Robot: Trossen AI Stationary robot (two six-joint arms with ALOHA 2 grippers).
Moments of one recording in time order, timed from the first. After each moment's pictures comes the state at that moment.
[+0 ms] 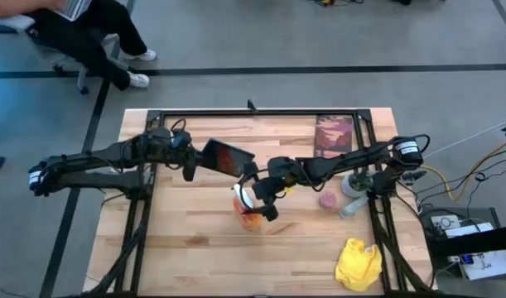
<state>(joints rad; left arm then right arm) 0.26 0.72 0.64 -0.32 0.10 -0.48 0.07 1.72 1.20 0.20 -0.27 -0.33</state>
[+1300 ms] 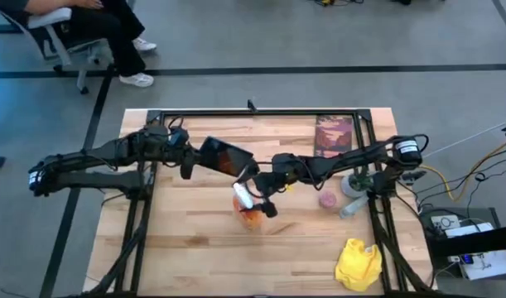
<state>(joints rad) 0.26 0.73 0.69 -0.39 0.10 -0.48 0.04 1.72 1.10 0.45 -0.32 -0.14</state>
